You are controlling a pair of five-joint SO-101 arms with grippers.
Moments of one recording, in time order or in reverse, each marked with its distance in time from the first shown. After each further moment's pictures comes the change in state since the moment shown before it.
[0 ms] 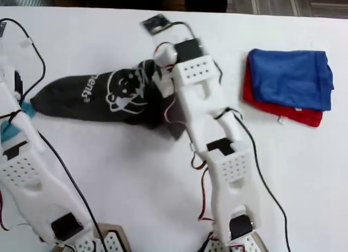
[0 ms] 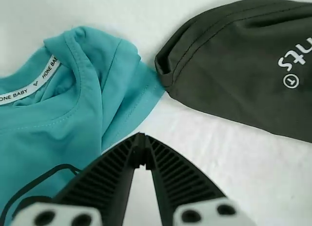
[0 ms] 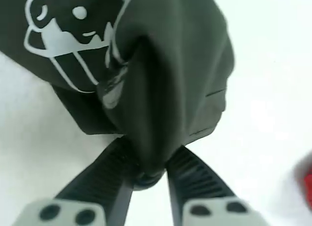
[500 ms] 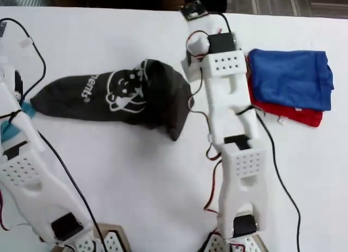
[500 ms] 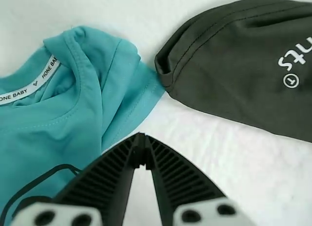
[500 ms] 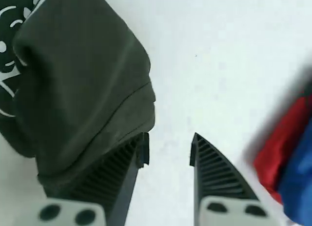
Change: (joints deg) left arm 0.0 0.0 0.0 0.0 0.0; right arm 10.7 0.0 -1.6 -3.0 0.4
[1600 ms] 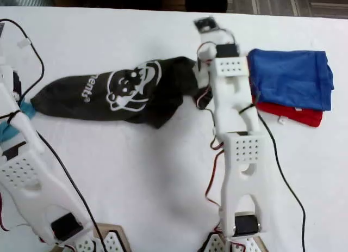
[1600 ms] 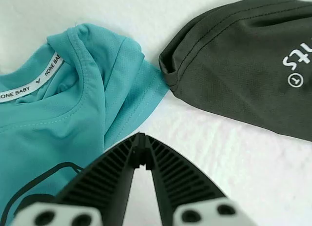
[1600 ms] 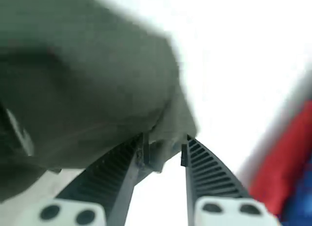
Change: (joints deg) left arm -0.5 0.0 0.0 0.0 0.0; right arm 6.9 14.8 -5.1 -10.4 0.0
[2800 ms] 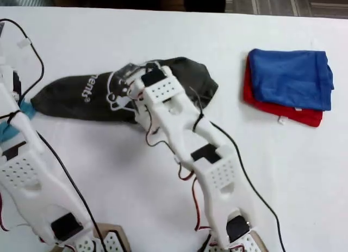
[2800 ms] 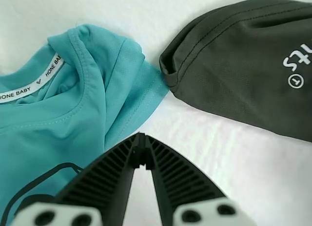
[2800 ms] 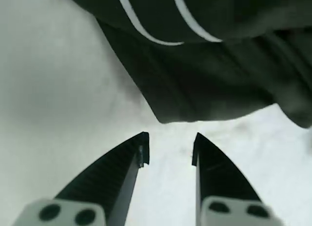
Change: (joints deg) left arm 0.0 0.0 0.0 -0.2 0.0; right arm -25.9 -14.7 32.7 3.7 0.0
